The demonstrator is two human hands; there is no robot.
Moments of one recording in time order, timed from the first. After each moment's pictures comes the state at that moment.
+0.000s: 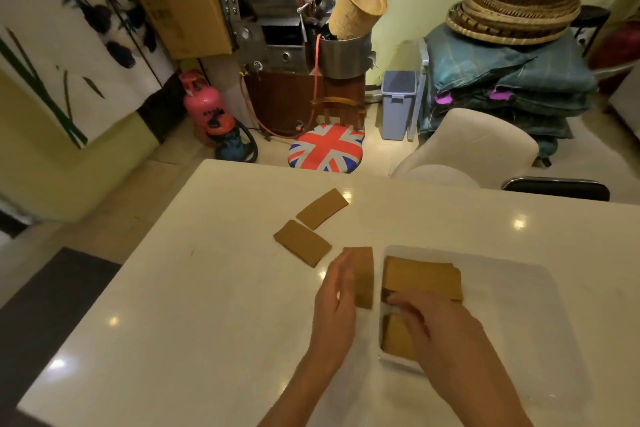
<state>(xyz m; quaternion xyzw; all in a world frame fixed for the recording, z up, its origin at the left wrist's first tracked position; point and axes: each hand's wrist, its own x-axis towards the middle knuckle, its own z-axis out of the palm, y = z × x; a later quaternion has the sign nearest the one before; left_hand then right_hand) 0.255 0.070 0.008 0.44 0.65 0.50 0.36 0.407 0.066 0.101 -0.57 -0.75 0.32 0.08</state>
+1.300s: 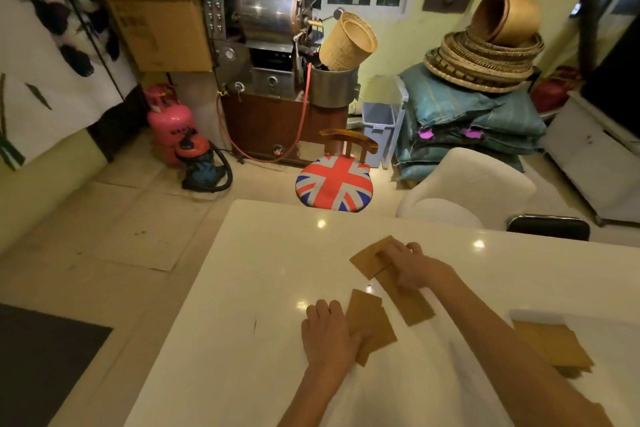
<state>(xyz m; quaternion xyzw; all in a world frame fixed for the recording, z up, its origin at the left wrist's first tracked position) 0.033 0.131 -0.051 0.60 0.77 0.09 0.17 0.194 0.287 -0.008 -0.57 -0.77 0.21 -0.19</state>
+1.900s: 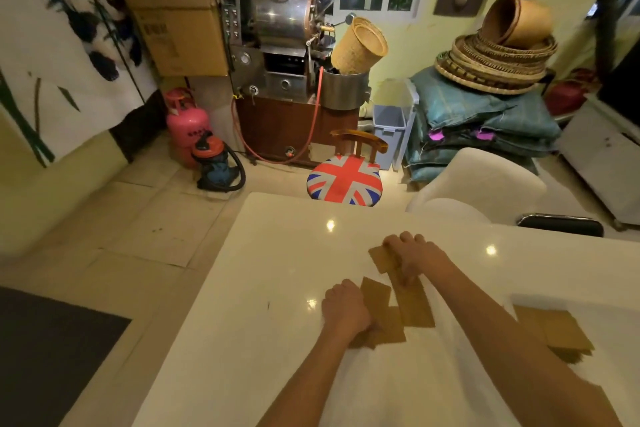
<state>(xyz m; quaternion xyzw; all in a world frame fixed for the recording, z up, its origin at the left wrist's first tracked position) 0.041 0.148 -0.023 0.56 0.76 0.03 0.32 0.183 0.278 -0.001 -0.57 -0.78 0.15 -0.19</state>
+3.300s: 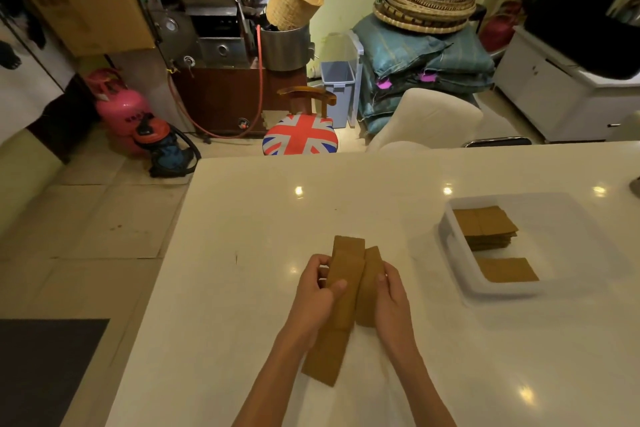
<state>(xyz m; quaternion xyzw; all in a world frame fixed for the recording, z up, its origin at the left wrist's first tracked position) 0.041 0.035 -0.011 0.39 0.61 0.36 0.58 0.171 0.019 -0.029 -0.69 -0.41 0.44 0.40</state>
